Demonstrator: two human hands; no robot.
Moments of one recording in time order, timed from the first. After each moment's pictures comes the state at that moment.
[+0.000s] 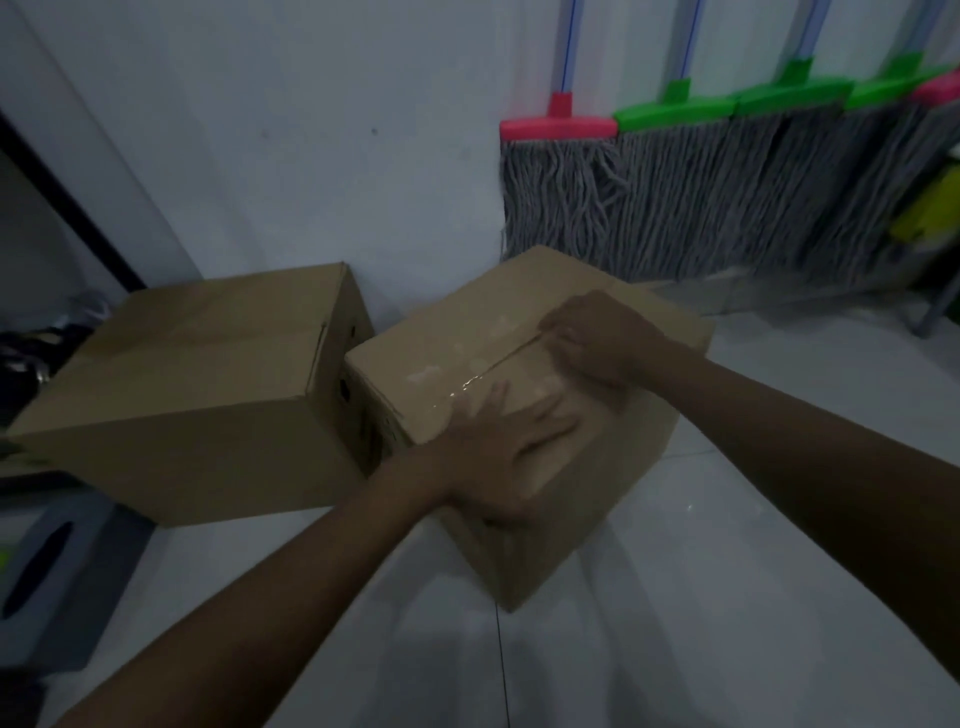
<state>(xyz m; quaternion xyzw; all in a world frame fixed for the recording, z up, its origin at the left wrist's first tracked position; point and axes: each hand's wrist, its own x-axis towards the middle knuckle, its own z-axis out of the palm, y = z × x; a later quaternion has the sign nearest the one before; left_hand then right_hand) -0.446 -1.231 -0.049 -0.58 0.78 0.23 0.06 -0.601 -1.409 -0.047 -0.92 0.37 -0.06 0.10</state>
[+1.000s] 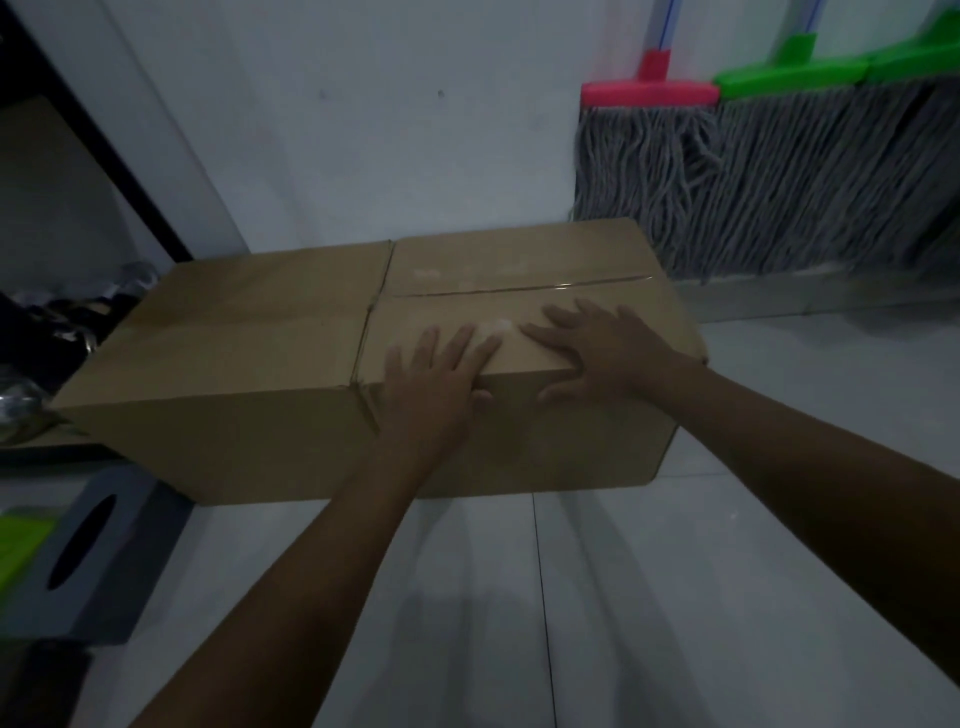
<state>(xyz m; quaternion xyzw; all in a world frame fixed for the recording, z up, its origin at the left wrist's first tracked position) -0.332 -1.254 -0.104 -0.77 0.63 -0.09 -0.02 -0.522 -1.403 -0.073 -0.95 0.31 0.06 0.02</state>
